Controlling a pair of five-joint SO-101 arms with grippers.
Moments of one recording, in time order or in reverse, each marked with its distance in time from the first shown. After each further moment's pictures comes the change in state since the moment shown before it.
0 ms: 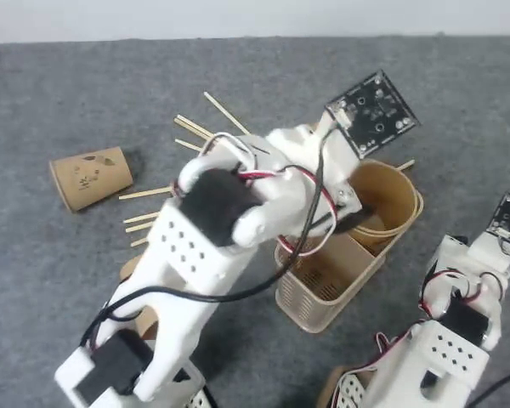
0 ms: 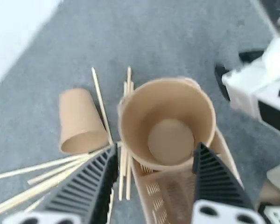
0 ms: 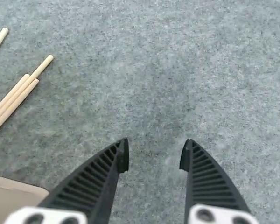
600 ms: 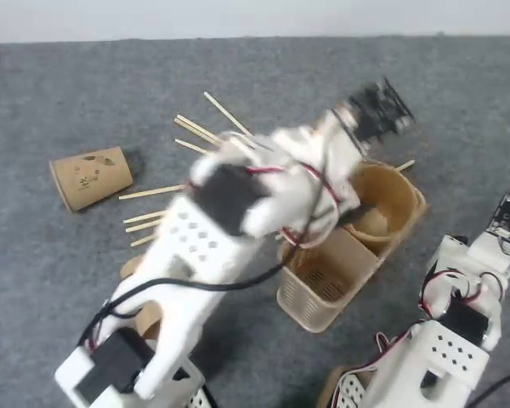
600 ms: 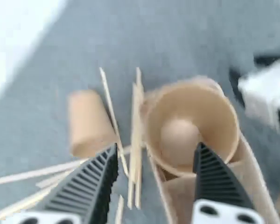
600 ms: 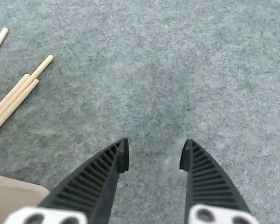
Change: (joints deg) left arm -2.5 0.0 -3.4 -2.4 0.0; right arm 0.0 0.0 0.0 0.0 0.0
